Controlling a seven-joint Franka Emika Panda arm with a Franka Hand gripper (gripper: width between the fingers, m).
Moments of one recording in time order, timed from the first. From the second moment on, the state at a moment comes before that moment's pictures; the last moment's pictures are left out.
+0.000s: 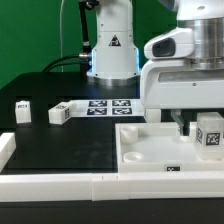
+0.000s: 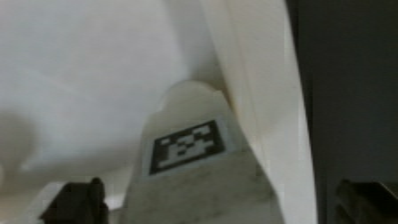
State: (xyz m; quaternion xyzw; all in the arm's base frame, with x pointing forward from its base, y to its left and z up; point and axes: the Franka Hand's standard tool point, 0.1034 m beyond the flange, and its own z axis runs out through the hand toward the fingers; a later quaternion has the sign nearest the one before) arm 0.612 0.125 0.066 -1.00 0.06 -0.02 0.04
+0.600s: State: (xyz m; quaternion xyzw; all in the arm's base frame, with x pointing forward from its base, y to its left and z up) arm 0.613 0.122 0.066 -1.00 -0.03 -0.03 0.03
